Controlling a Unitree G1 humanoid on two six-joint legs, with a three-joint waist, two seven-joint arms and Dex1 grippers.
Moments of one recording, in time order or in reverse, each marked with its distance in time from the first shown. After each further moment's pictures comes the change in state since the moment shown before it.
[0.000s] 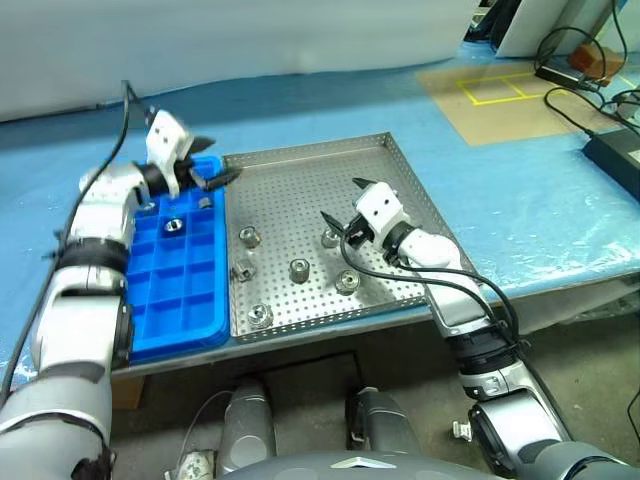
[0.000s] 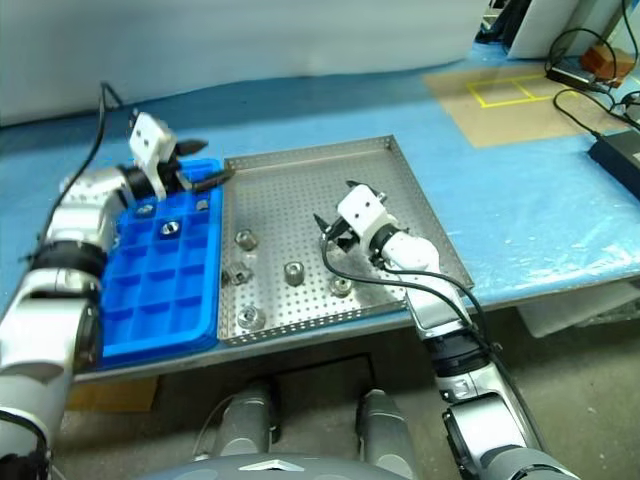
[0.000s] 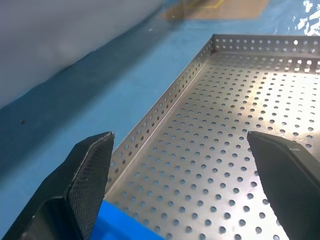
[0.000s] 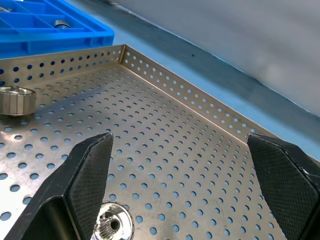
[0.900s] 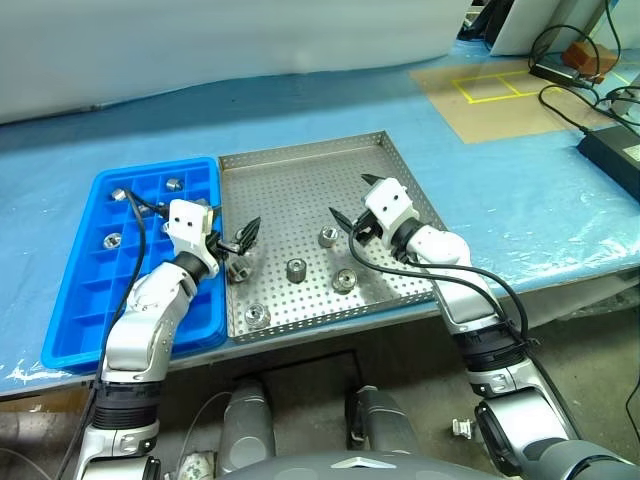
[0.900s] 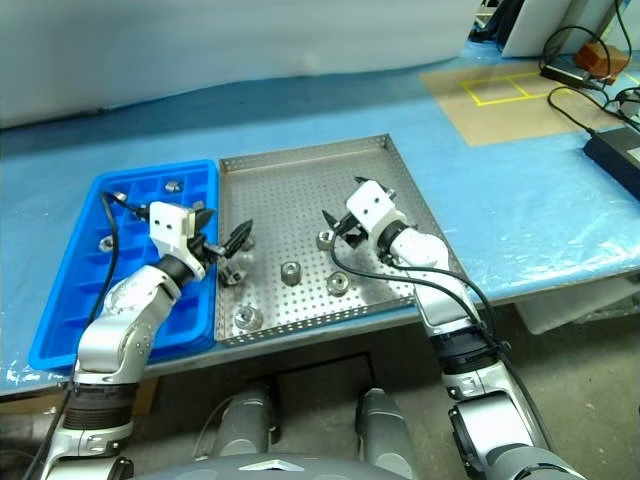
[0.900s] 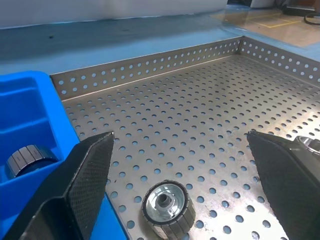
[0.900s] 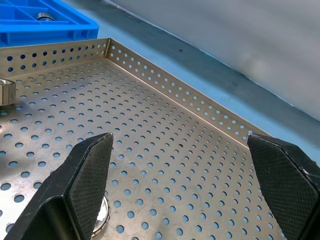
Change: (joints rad) left arm 0.872 -0.296 0.115 -1.192 -0.206 0.511 0.686; right arm -0.021 -0.037 -0.026 0.003 0.019 0.004 0.024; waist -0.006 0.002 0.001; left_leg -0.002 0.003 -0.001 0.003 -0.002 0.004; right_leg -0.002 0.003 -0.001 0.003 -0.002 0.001
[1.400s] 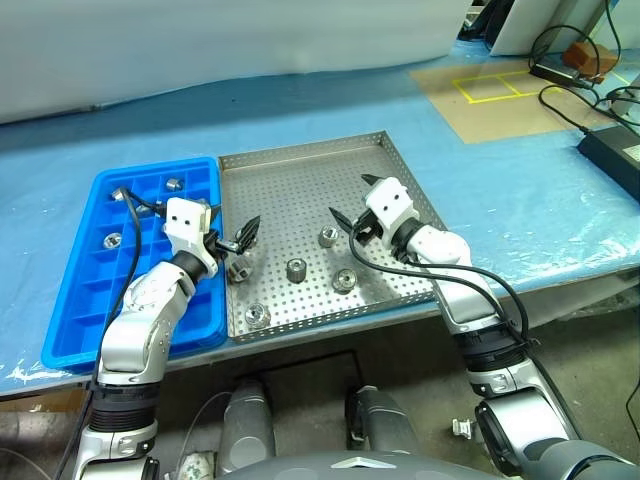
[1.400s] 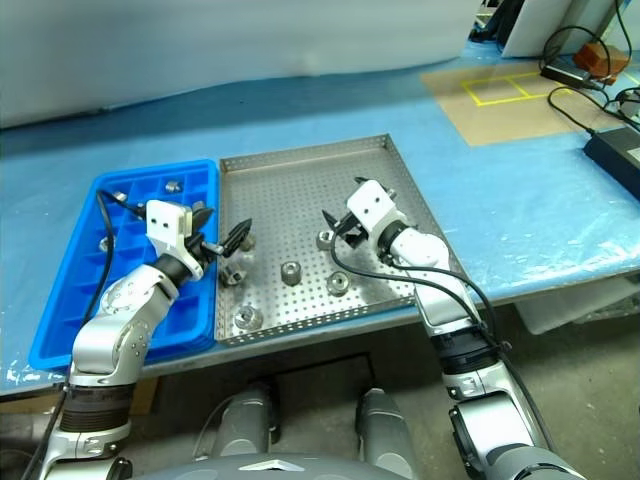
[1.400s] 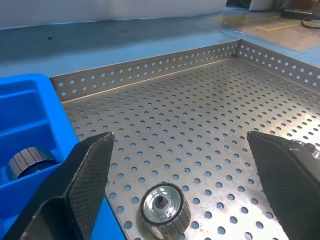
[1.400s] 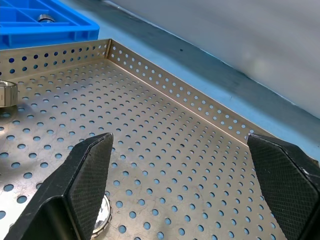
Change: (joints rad) left arm 0.003 0.003 0.011 -0.086 -0.021 0.076 0.017; right arm 0.000 -0.002 0.000 -0.006 0.011 0.011 0.000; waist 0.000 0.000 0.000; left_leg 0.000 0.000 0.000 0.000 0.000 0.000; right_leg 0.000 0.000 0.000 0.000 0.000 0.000
